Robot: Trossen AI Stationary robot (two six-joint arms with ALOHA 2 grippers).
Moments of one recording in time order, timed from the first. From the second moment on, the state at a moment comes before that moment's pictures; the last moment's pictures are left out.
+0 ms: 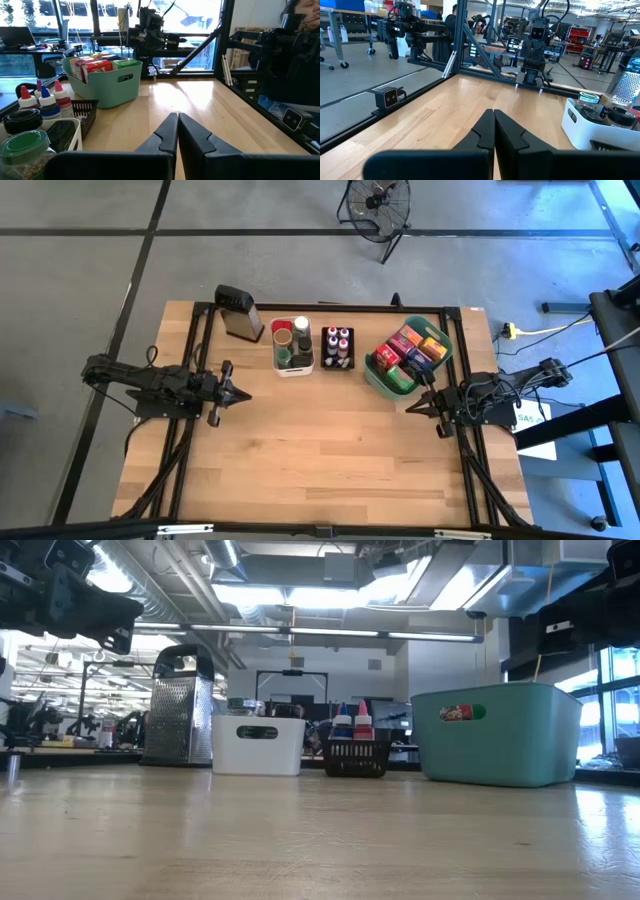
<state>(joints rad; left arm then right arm) -0.21 0.03 0.03 -0.02 -0.13 -0.04 0.33 0.02 0.01 0.01 0.02 -0.11</state>
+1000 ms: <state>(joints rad) -0.21 0.03 0.03 -0.02 -0.13 -0.04 0.33 0.02 0.01 0.01 0.02 -0.11</state>
